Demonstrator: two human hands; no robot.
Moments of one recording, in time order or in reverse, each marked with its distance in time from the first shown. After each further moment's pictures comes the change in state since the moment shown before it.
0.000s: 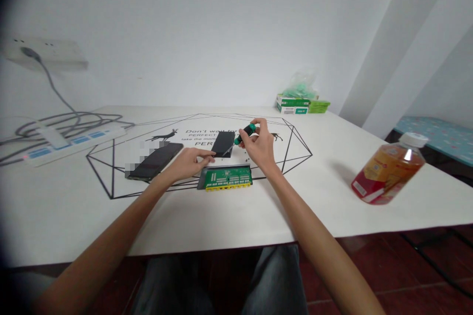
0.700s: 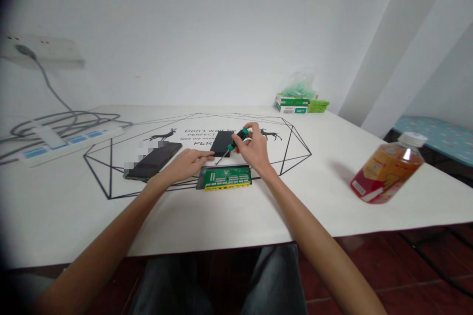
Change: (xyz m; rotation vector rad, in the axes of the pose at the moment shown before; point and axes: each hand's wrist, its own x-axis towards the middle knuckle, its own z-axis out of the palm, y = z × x) left_hand -0.004 0.004 -0.002 0.071 -0.053 0.009; right_hand -0.005 0.004 0.010 0.021 -0.106 0.067
